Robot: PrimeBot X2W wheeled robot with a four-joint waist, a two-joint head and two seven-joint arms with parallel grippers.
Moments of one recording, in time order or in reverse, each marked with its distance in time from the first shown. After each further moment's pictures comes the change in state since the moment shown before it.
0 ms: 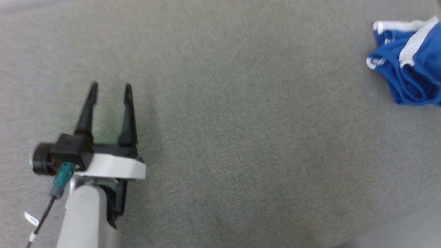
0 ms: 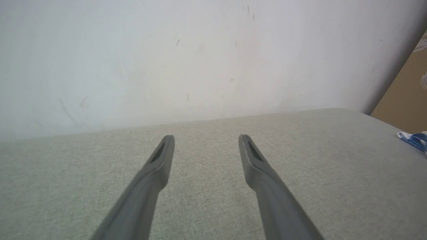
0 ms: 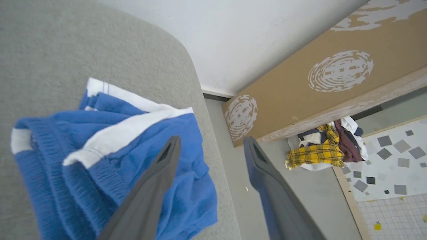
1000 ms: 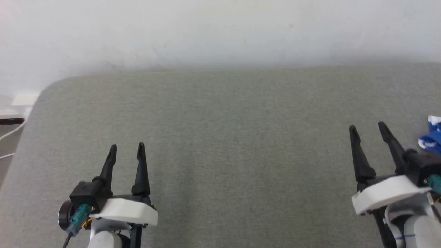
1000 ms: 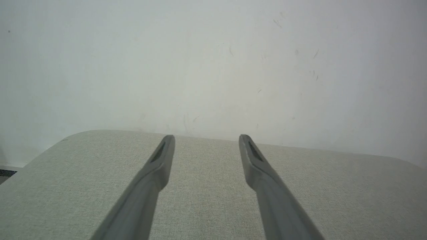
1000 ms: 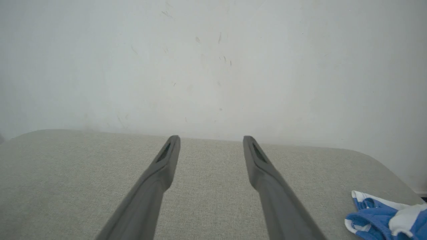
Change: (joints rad) left arm 0.204 -0.056 -0.015 0.084 -0.114 0.033 -0.012; right arm 0.704 0.314 0.146 -0.785 0.420 0.000 -0.063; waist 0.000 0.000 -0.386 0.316
